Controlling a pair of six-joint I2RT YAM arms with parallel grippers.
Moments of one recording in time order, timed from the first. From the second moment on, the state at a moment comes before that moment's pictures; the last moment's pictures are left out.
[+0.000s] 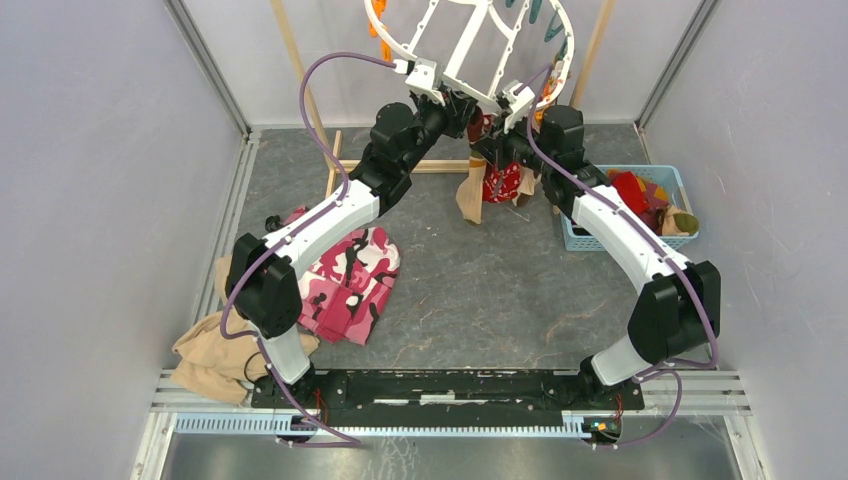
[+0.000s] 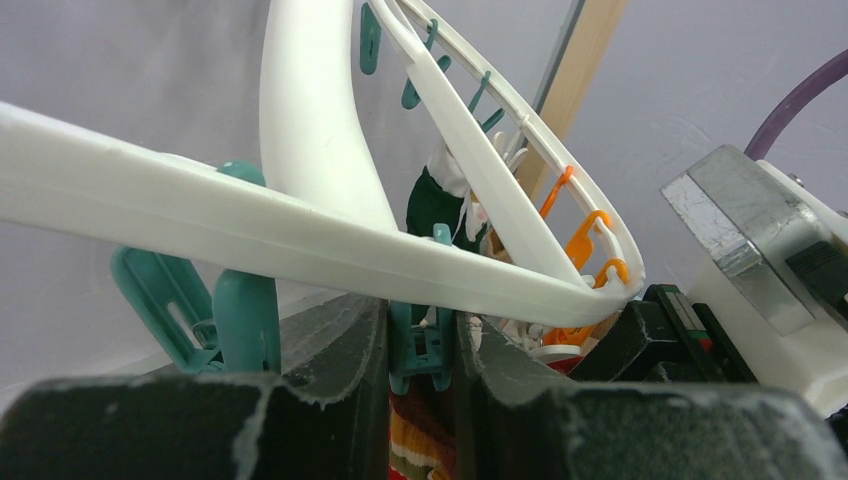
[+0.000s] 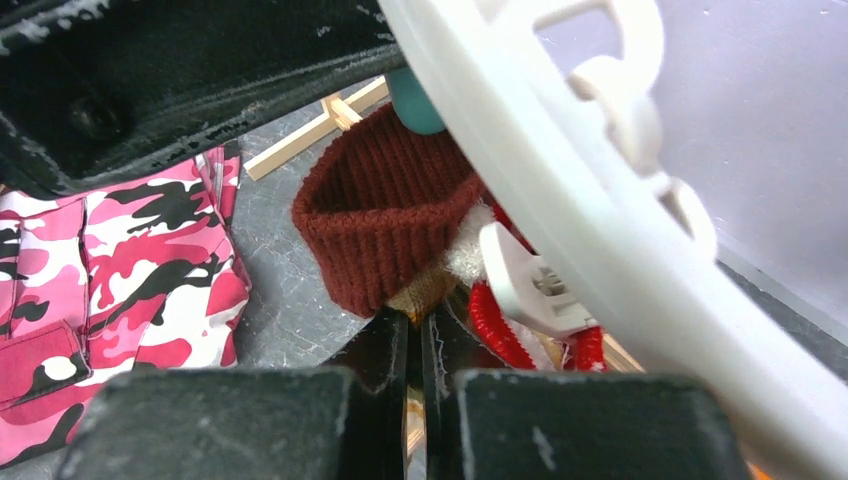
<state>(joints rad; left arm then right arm) -0.65 1.76 1.57 0.42 -0.02 -0.22 0.34 1.54 1.32 0.05 -0.46 -0.05</state>
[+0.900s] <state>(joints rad) -0.65 1.76 1.58 0.39 -0.02 -0.22 0.34 1.50 1.28 0.06 -0.46 -0.06</state>
